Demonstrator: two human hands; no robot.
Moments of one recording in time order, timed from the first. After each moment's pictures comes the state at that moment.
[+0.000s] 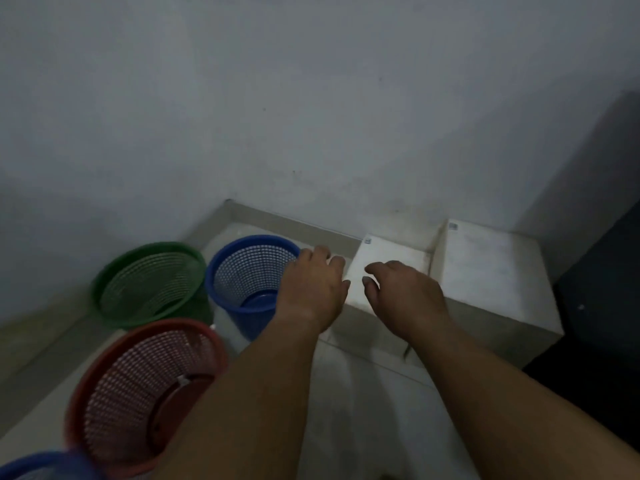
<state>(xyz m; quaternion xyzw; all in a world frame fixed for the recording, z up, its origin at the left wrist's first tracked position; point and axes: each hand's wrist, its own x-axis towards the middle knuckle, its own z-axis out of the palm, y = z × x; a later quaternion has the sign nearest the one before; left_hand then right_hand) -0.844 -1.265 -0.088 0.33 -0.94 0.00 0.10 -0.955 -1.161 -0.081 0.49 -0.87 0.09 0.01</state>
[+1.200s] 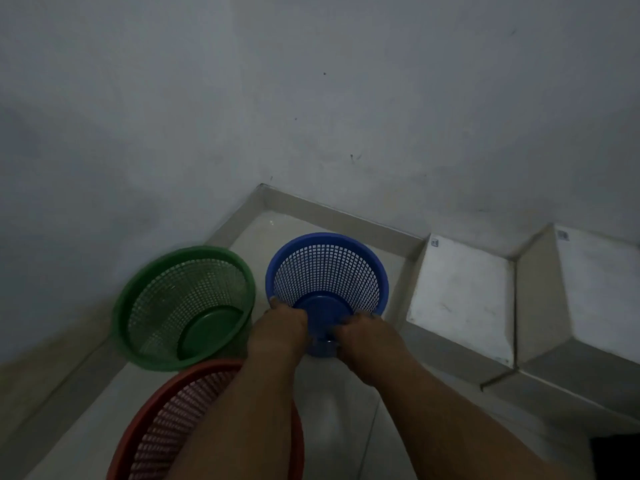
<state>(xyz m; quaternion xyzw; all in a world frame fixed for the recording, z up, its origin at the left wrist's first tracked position) -0.767 -1.454 -0.209 0.43 -0.87 -0.13 -0.20 -0.880 -1.352 -0.209 0.61 -0.77 -0.11 -0.16</state>
